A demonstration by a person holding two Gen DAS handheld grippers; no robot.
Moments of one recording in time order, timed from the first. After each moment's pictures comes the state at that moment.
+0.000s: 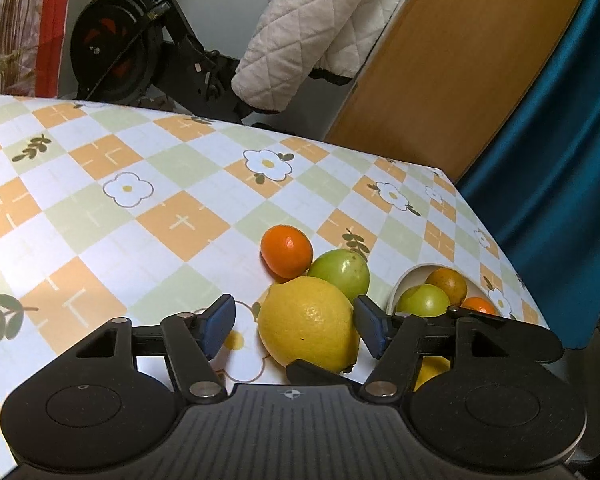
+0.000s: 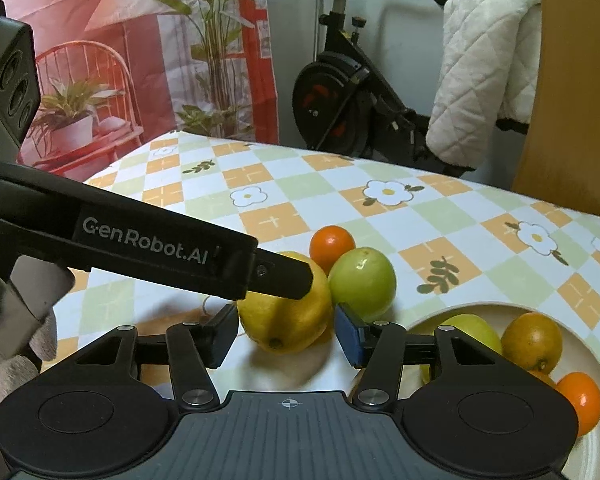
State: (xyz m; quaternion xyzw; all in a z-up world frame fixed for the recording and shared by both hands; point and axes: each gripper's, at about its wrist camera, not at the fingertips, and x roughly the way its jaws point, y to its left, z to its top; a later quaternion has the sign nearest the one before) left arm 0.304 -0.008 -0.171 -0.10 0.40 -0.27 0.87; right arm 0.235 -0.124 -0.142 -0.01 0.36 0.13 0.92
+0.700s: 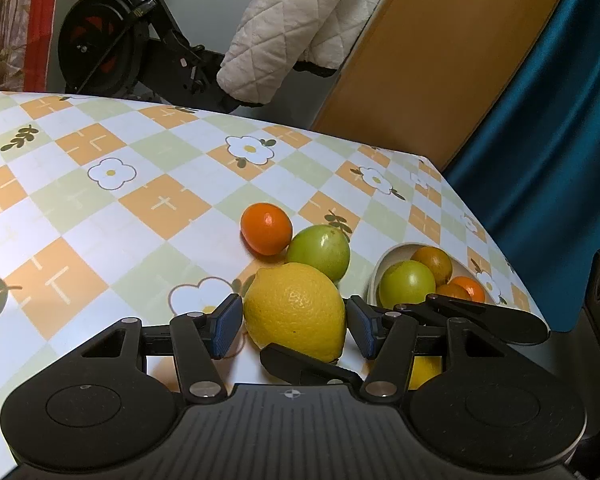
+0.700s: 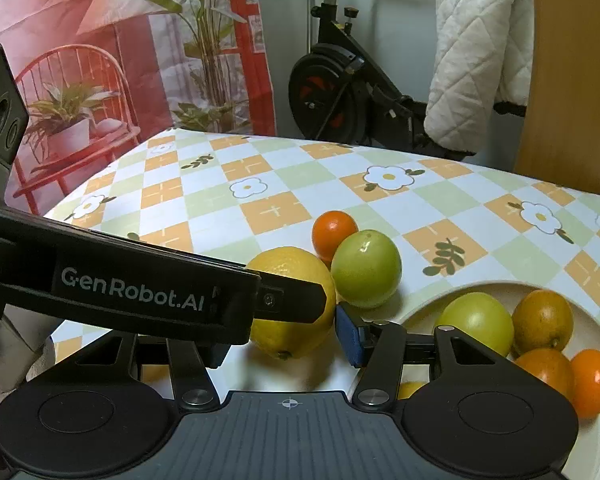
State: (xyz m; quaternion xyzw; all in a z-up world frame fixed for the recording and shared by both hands) left arm 0.288 -0.014 -0.177 -0.09 0.40 -0.29 0.86; right arm 0.232 -0.124 -0.149 0.01 0.37 0.13 0.92
